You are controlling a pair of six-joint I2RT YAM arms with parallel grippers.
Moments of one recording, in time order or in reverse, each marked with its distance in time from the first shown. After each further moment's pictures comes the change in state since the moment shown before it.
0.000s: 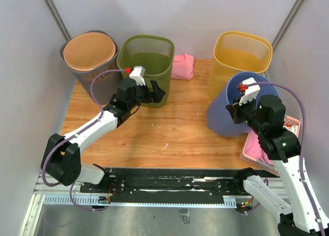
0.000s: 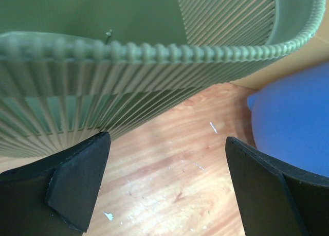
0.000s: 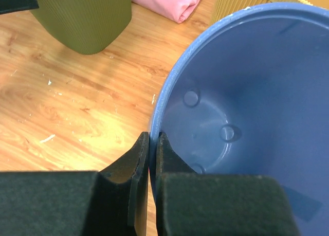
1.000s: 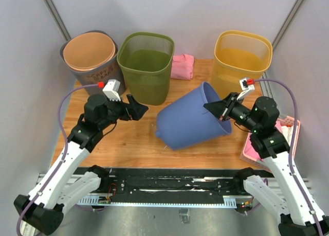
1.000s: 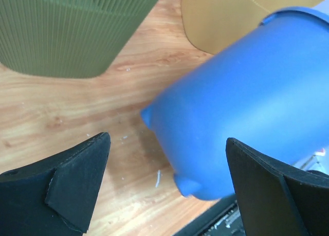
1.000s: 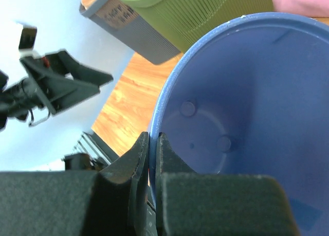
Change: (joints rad) left arm 0.097 -0.519 -0.076 -0.434 0.146 -0.036; right arm 0.011 -0.018 -0.162 0.377 -0.353 0.654
